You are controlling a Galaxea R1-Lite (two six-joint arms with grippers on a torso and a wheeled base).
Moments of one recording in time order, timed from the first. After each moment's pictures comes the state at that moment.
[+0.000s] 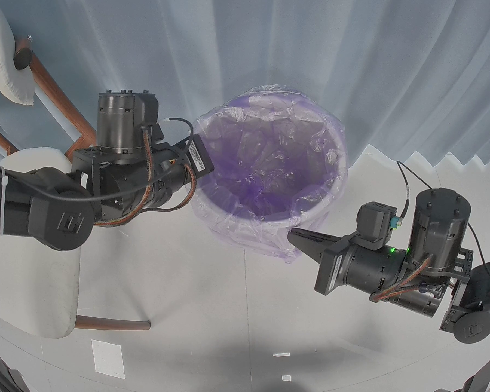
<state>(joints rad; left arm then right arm) -0.57 1.78 -1.17 -0.36 0.20 -0.60 0.81 1.67 -0.62 -0.86 -0.02 0.28</state>
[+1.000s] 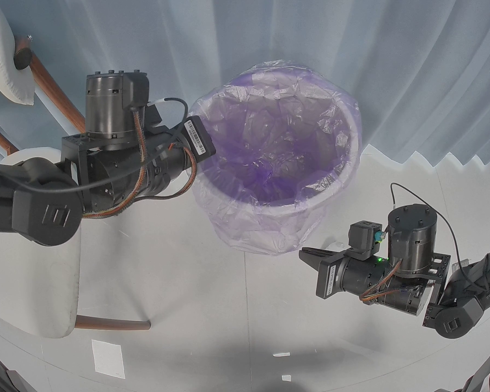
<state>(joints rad) -0.59 1.74 -1.20 -0.36 0.19 -0.61 0.72 1.78 -0.59 -0.84 -0.03 0.27</state>
